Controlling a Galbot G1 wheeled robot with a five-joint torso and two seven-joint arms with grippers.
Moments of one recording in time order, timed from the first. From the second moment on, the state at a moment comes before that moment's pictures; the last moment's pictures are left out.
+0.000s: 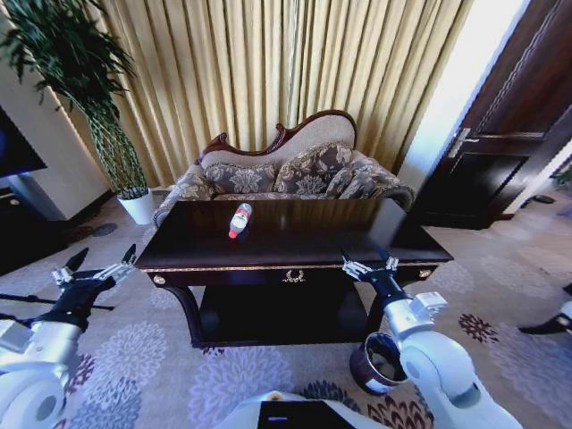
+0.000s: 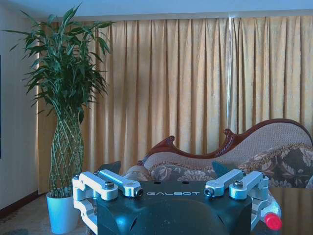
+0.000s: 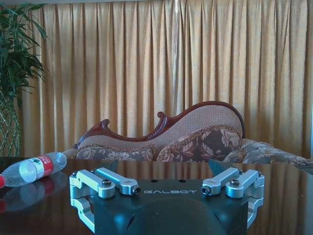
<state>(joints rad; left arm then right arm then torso) 1.78 -1.21 -1.23 -2.48 -0.73 0.32 0.01 -1.59 1.13 0.61 2.39 0.45 -0.26 0.16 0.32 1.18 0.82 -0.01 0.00</state>
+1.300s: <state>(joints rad) 1.52 -0.83 -1.05 -2.18 -0.83 0.31 -0.09 -1.62 1.16 0.62 2.40 0.44 -0.23 0.16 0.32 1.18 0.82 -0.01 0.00</state>
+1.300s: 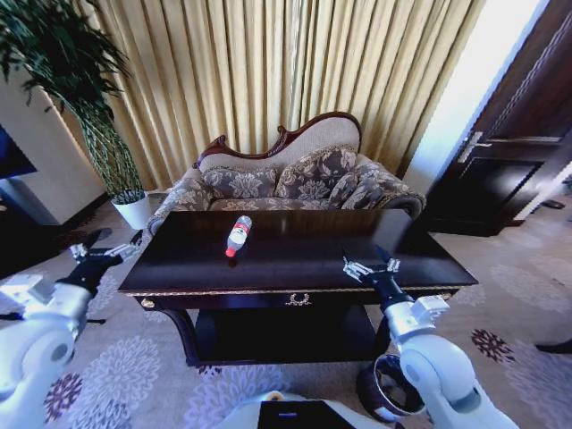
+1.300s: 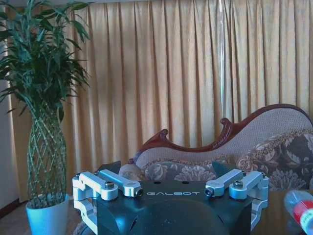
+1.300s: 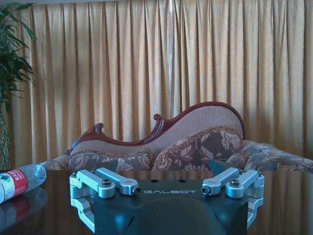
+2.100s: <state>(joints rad) 0.81 -0.84 -0.19 -1.93 -0.80 0.36 -0.31 -1.63 1.18 0.64 2.37 0.44 -0.23 0.19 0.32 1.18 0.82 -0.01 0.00</state>
